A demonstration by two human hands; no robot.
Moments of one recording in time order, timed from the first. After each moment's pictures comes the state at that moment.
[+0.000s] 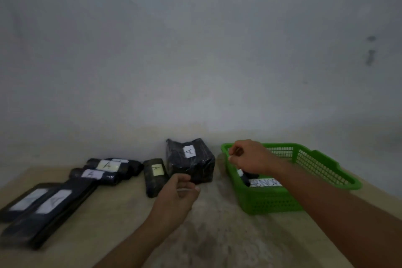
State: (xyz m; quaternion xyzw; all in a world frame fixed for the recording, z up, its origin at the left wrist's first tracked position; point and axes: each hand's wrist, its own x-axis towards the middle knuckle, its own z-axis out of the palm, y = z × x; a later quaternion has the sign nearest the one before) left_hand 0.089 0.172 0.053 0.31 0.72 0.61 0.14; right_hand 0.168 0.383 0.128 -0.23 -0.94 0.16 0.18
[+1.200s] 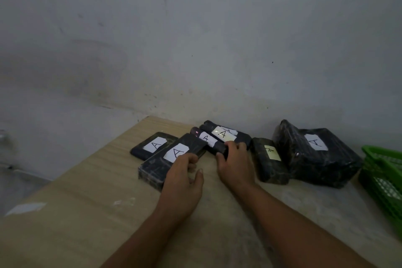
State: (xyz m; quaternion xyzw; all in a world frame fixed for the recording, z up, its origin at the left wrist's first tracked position) left_hand -0.055 0.004 -0.030 0.20 0.82 0.51 -0.17; right_hand -0.085 0.164 -0.025 -0.17 -0.93 0.21 0.25
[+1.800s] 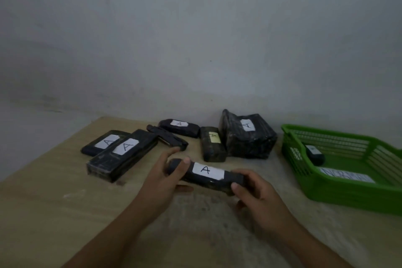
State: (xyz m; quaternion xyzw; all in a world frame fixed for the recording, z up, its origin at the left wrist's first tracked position) left_hand 0.024 0.040 0.001 0.22 0.63 0.73 0.15; right_hand 0.155 0.228 0.007 -0.10 -0.80 0.56 0.19
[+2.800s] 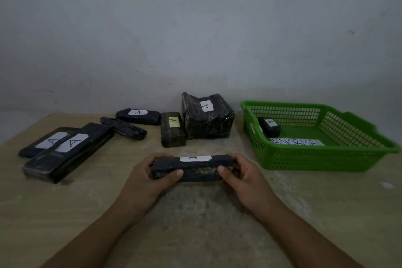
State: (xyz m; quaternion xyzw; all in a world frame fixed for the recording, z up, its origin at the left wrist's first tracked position) left_hand 0.058 0.094 -0.021 0.30 0.65 0.68 0.14; right_hand 0.186 0.290 -0.025 -0.11 -0.76 0.59 0.26
